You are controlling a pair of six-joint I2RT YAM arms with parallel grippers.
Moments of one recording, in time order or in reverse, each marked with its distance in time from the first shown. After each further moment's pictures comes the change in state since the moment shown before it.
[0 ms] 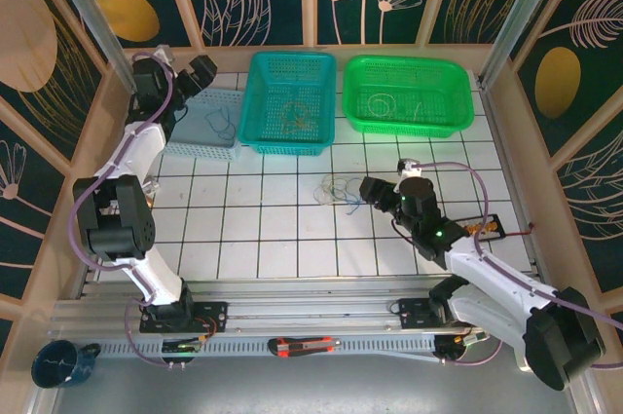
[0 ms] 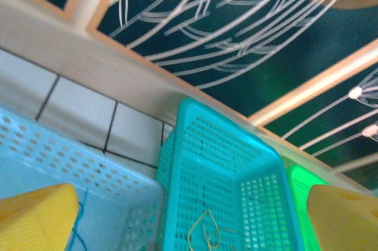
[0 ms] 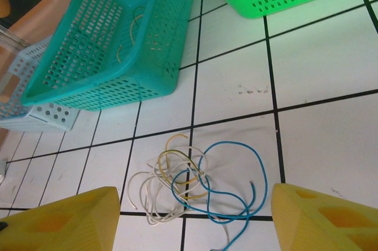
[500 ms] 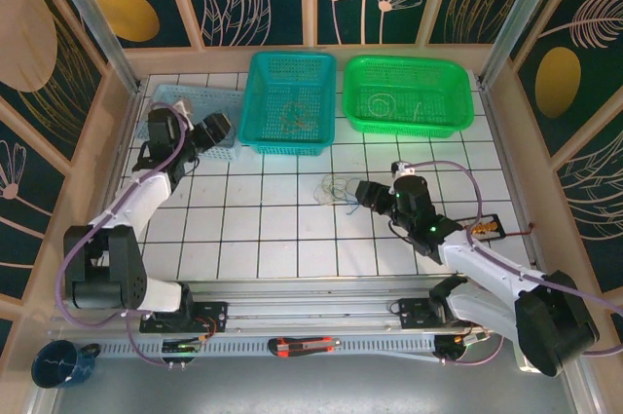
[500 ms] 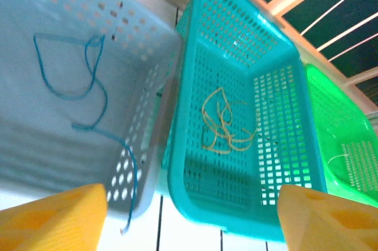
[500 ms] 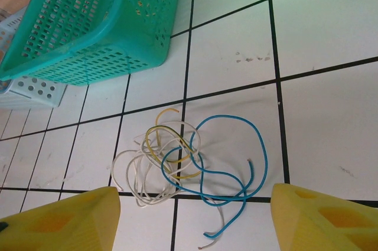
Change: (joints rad) left arm -0.089 -0.325 -0.455 -0.064 -0.026 0.040; right arm -0.006 0.090 0.000 0.022 -0.061 0.007
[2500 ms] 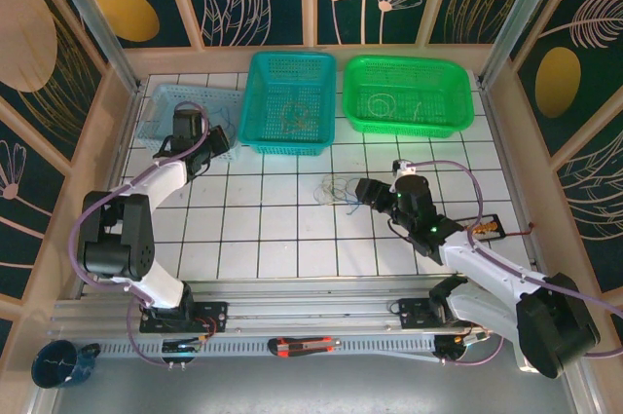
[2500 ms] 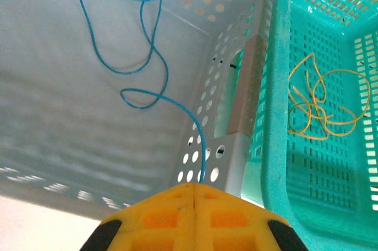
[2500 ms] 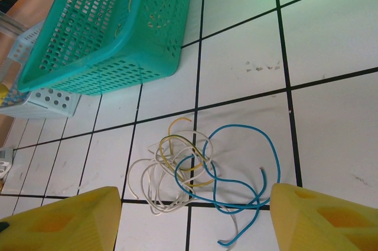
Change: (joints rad) left arm -0.064 0.202 0.084 -0.045 -0.201 0.127; right arm 0.000 -0.016 0.000 0.024 -0.002 0.026
